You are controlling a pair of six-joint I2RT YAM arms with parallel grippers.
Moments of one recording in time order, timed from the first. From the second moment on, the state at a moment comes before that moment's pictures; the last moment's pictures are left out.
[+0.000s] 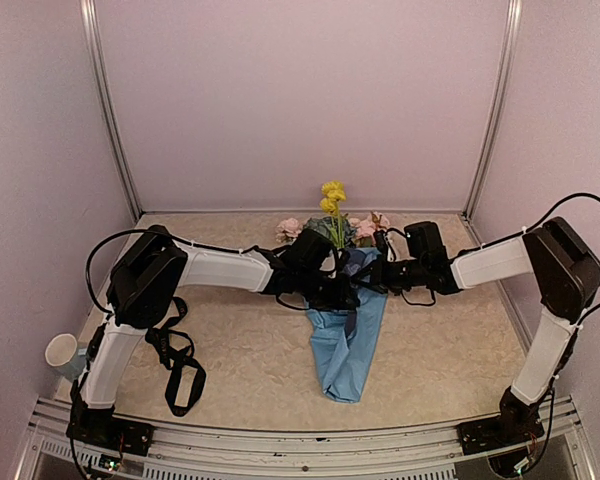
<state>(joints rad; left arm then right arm) -0.89 2.33 1.70 -0.08 0.39 -0.70 0.47 1.79 0.91 0.29 -0.55 0.67</state>
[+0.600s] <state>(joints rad) -1.00 2.10 1.69 -0.30 0.26 -0.46 0.41 1.86 0.91 0.33 -0.56 0.63</state>
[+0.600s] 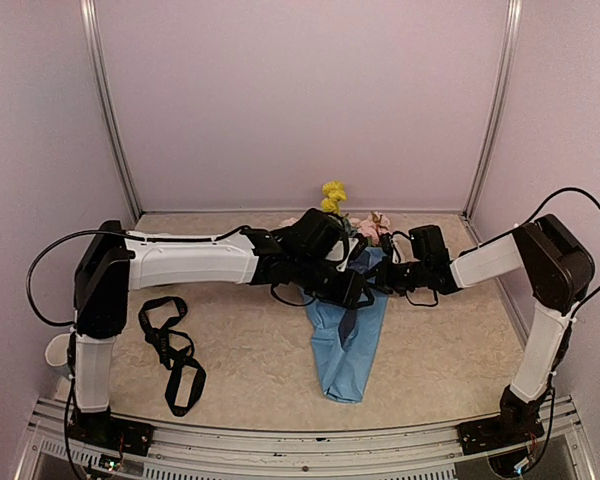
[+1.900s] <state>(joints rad) -1.26 2.40 2.00 -0.78 0.01 -0.09 0.40 1.52 0.84 0.19 -0.31 0.59</state>
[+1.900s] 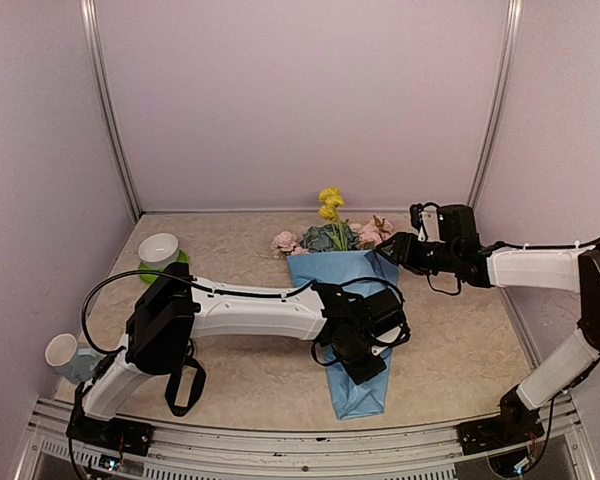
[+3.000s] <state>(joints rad) -1.26 2.40 1.99 -0.78 0.01 -0.07 0.34 1.45 0.83 -0.15 -0.39 0.41</state>
